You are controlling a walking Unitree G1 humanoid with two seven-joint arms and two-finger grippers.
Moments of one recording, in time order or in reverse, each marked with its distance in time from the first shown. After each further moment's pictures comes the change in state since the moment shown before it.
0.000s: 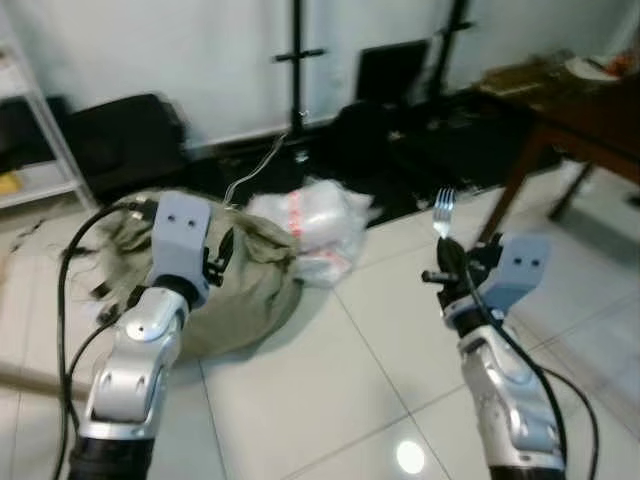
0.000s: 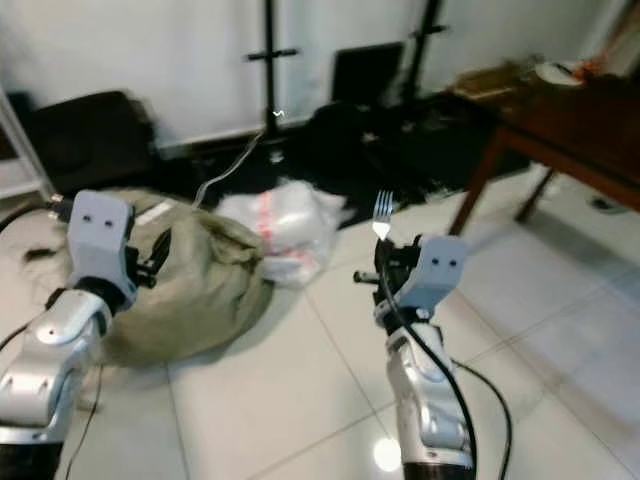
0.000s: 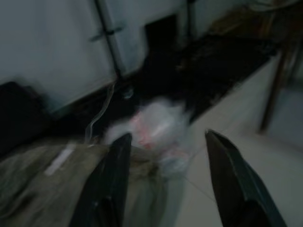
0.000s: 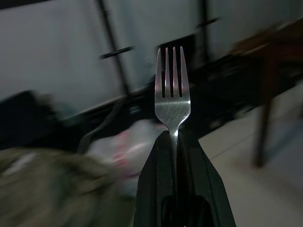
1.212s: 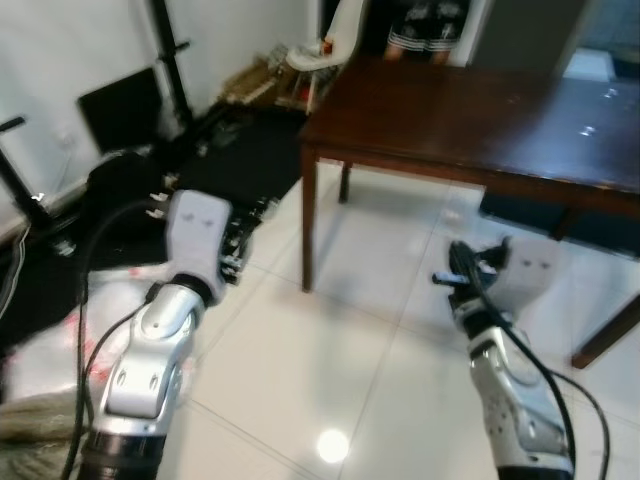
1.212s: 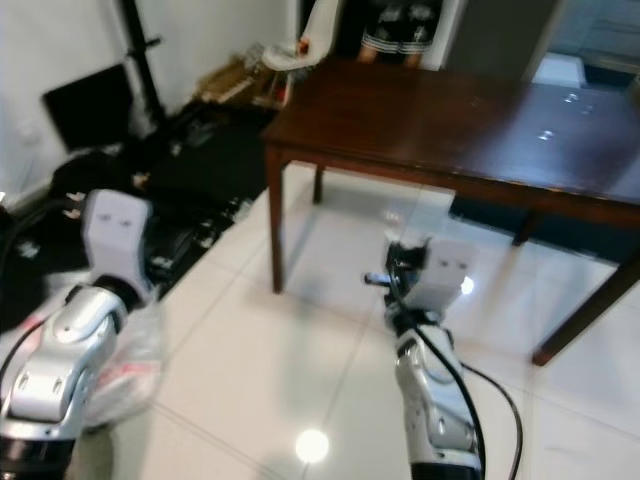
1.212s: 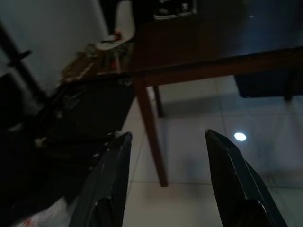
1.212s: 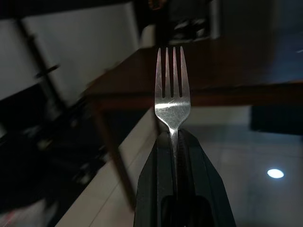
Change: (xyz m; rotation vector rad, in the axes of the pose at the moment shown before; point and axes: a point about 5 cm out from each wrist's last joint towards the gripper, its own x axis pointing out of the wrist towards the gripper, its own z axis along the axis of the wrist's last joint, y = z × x) left arm 0.000 0.000 -0.004 0.002 0.006 -0.009; right arm 0.000 0.002 0.000 0.000 -0.002 0.003
